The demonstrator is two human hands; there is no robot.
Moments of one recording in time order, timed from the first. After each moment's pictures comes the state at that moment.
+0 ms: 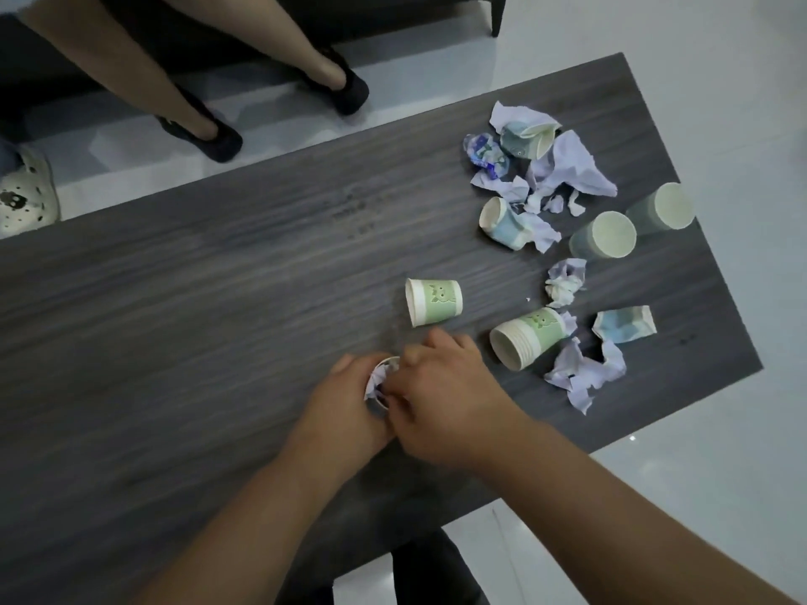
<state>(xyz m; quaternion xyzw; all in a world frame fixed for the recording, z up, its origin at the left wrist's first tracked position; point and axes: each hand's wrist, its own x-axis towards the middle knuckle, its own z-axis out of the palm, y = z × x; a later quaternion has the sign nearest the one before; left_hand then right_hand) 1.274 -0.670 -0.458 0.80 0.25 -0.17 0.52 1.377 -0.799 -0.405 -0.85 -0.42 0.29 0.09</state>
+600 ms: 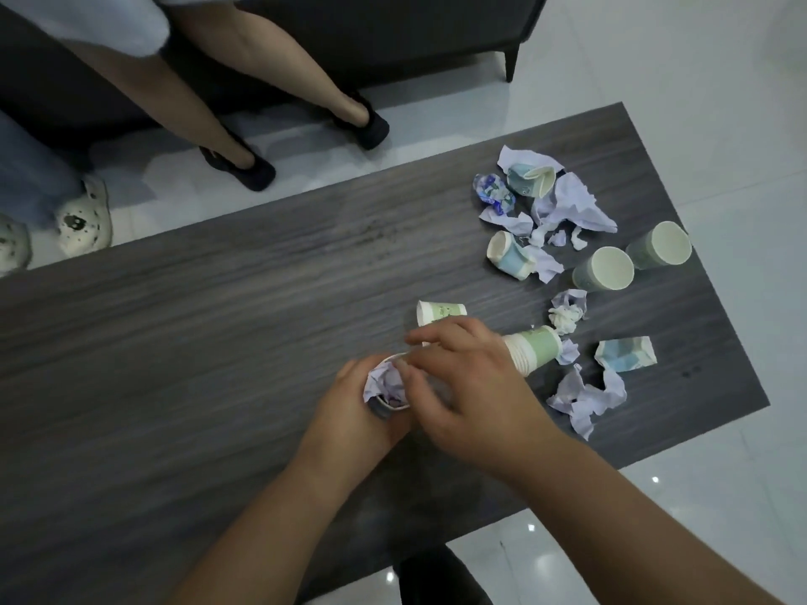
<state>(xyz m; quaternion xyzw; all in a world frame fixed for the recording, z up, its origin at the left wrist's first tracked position) 1.279 -0.676 -0.433 0.75 0.31 -0.09 0.58 1.392 -0.813 -0.363 -0.87 -0.34 0.20 0.29</state>
